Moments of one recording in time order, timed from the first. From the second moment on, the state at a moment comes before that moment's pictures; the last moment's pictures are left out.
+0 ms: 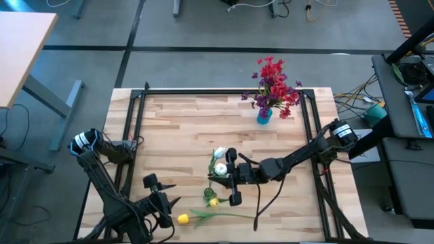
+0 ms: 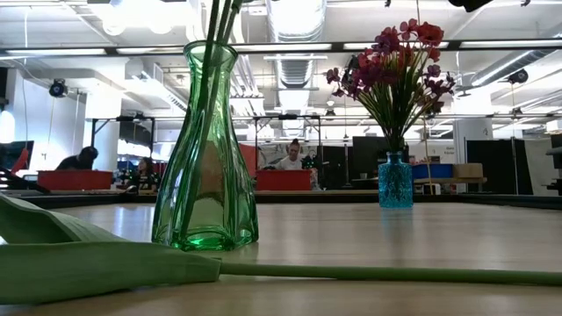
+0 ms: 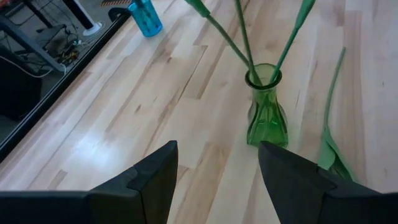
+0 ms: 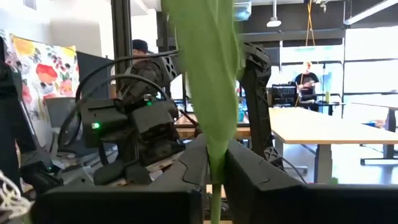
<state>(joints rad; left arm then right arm) -1.00 1.70 1.37 -1.22 -0.99 -1.27 0.39 1.82 1.01 1.11 0.29 -0.06</state>
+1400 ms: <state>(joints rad) -0.90 1.68 1.37 -0.75 -1.02 -0.64 0.43 1.64 1.01 0.65 0.38 0.08</state>
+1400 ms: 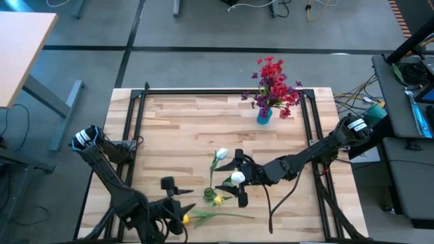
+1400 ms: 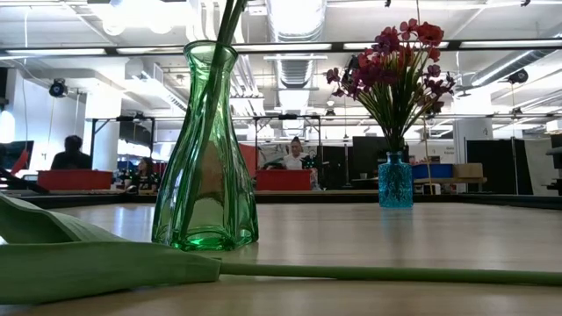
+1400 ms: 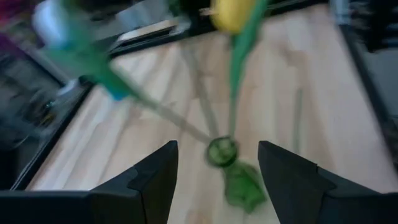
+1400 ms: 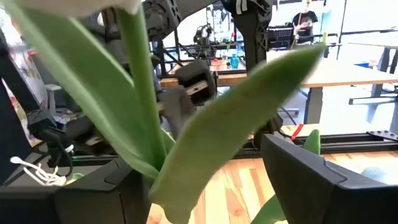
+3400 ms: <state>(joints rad) -0.61 1.59 1.06 0.24 -0.75 0.01 0.44 1.64 1.01 0.63 0.42 0.07</state>
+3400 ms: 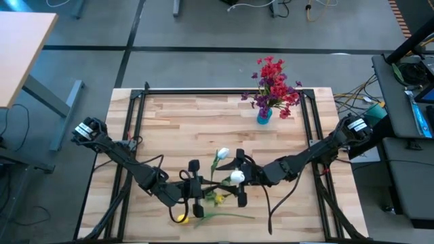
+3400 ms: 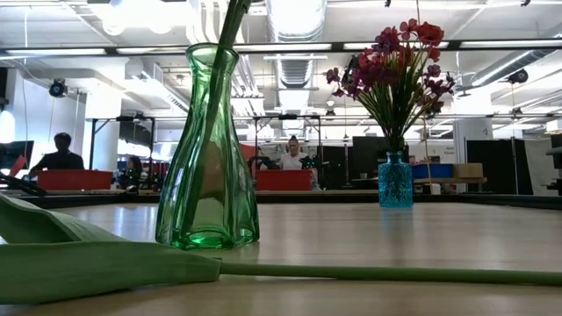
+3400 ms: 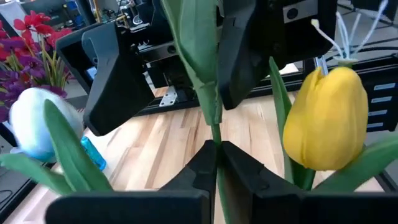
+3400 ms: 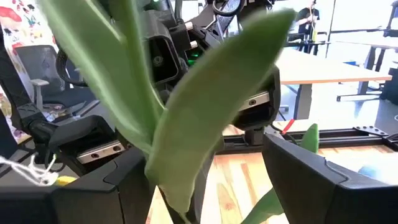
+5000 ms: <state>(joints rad) -0.72 1.59 0.97 0.28 -0.96 -0.26 0.51 1.50 1.01 0.23 0.42 0.47</state>
